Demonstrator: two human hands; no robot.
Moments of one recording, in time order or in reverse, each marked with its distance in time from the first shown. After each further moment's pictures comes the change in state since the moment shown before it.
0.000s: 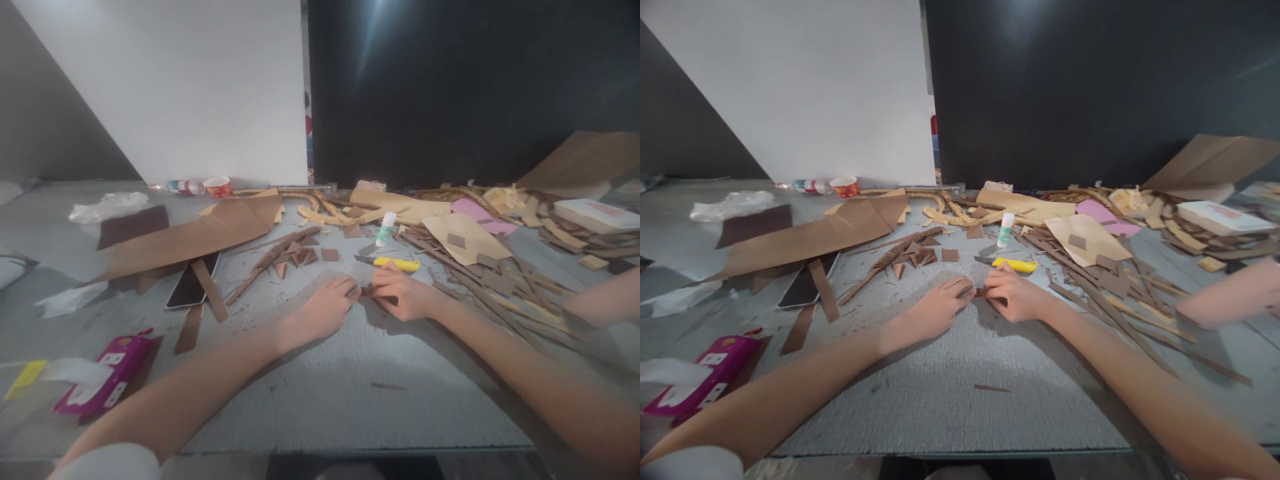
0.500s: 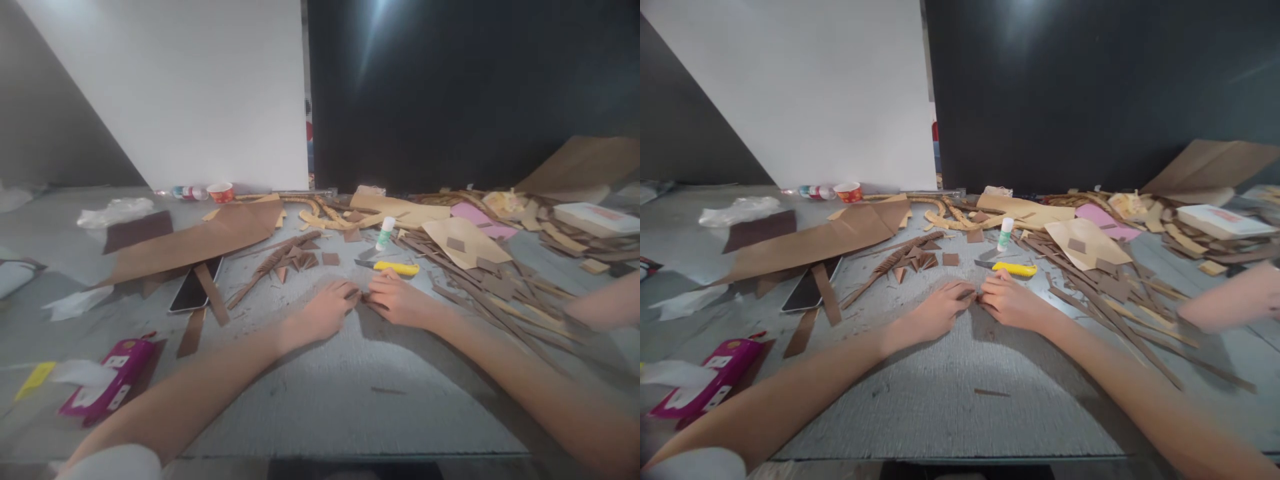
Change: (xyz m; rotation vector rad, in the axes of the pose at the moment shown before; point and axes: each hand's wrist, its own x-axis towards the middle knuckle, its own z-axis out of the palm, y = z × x) left_hand 0.000 -0.006 0.003 -0.043 0.037 0.029; right_hand 0.005 -0.012 0.010 -0.221 0.043 -0.044
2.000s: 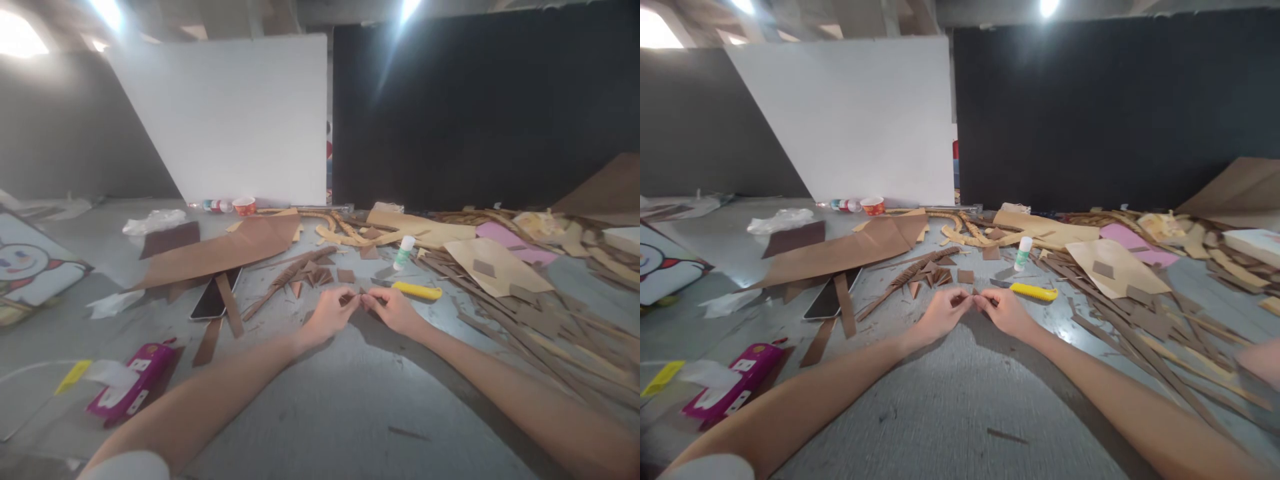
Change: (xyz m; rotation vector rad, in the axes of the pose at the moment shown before) left_hand 0.006 -0.020 0.002 -0.715 0.464 -0.510; right_hand 0.052 0.004 0.036 0.717 0.229 0.454
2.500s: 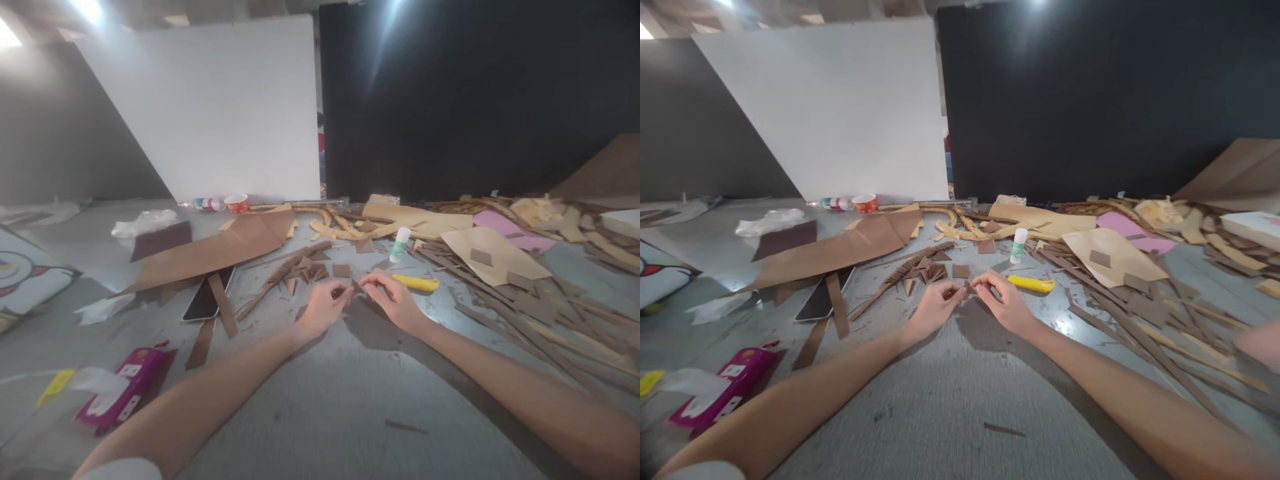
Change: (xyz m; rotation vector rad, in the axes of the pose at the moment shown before) left_hand 0.003 -0.005 -0.001 -0.028 0.043 -0.071; right_hand -0.009 -0.010 -0.005 0.098 0.221 -0.091
